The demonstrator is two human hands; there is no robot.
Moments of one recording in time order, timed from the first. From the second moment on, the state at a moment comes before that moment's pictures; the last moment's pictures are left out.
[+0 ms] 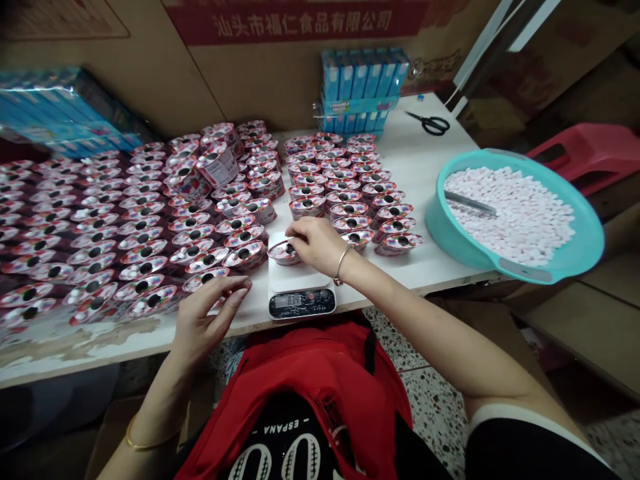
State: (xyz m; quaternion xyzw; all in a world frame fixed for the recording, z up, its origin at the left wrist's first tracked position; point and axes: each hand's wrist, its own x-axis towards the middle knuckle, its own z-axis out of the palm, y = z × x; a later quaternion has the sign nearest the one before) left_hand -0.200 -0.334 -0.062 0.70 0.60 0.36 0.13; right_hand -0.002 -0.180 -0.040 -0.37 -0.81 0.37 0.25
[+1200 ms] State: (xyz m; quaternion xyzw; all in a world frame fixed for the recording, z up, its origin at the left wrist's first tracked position) left_hand -0.162 -0.276 -0.082 0.79 0.56 0.24 -0.05; right_hand 0.048 -0.235 -0.066 -0.42 -0.46 0.67 0.40
